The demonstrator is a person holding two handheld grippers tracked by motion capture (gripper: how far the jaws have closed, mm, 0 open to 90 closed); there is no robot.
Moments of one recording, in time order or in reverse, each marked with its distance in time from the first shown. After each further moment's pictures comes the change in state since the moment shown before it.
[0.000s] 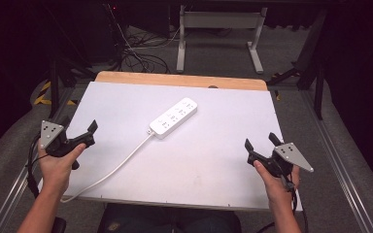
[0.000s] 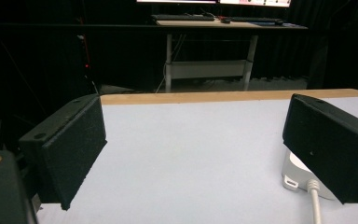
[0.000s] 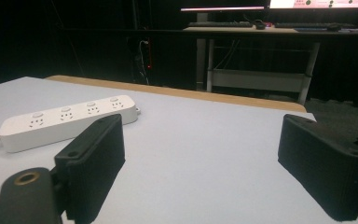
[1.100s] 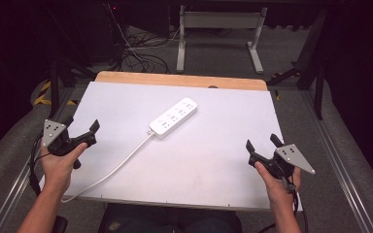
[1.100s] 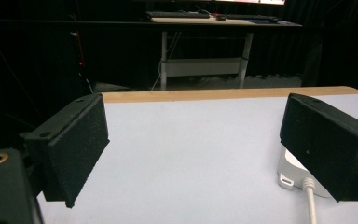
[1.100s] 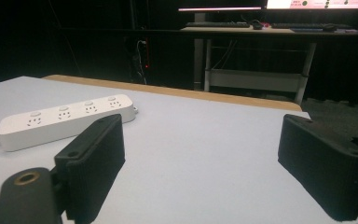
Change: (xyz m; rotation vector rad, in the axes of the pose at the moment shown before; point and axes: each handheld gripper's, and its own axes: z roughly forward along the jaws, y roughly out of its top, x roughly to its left) left arm -0.001 -0.001 0.005 0.012 -0.021 -0.003; right arm -0.001 -0.001 -0.004 0.000 -0.011 -0.004
